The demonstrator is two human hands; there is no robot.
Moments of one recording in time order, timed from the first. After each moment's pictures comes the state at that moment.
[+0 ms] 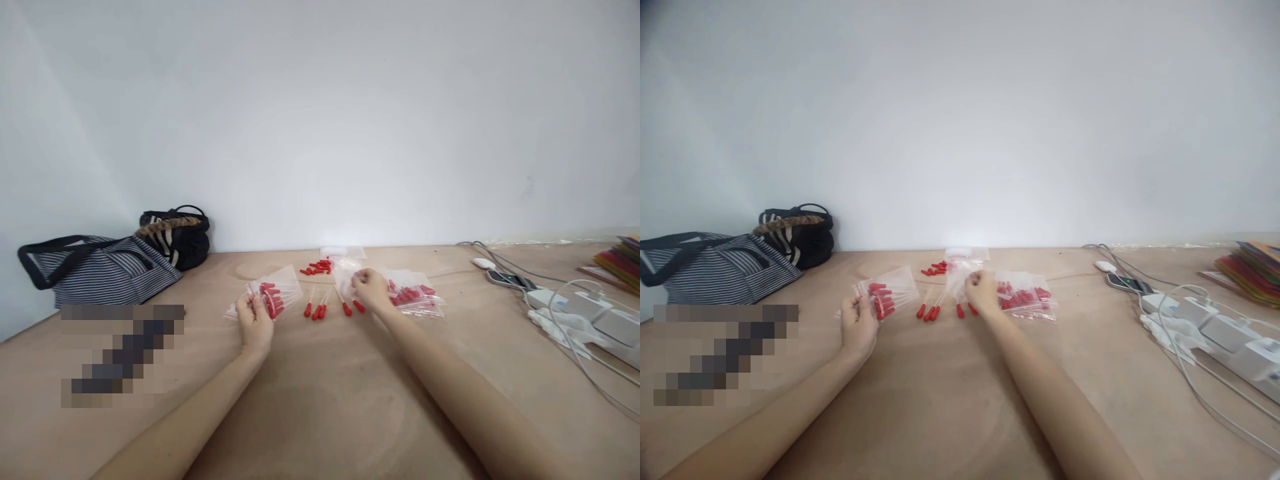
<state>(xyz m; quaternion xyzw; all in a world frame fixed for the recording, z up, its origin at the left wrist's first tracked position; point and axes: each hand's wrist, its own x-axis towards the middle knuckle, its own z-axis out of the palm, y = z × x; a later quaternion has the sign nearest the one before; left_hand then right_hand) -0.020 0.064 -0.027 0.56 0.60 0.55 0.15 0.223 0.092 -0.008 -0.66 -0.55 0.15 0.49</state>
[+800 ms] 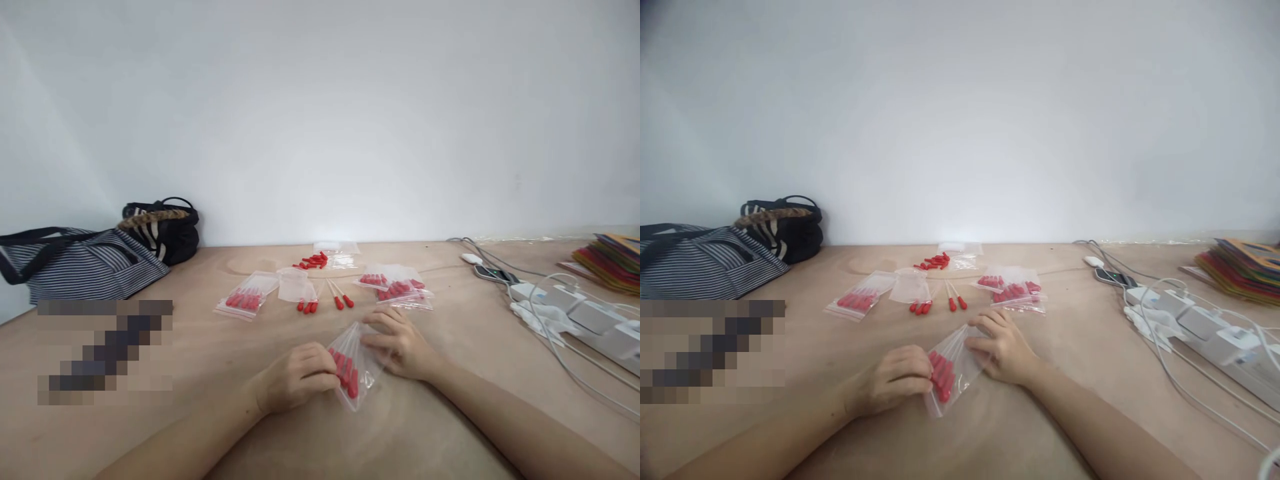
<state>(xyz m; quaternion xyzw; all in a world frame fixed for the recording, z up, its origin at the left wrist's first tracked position) 0.032 -0.014 -0.004 0.94 -0.03 0.34 0.03 0.278 -0.025 -0.031 -0.33 -0.87 -0.09 0.35</state>
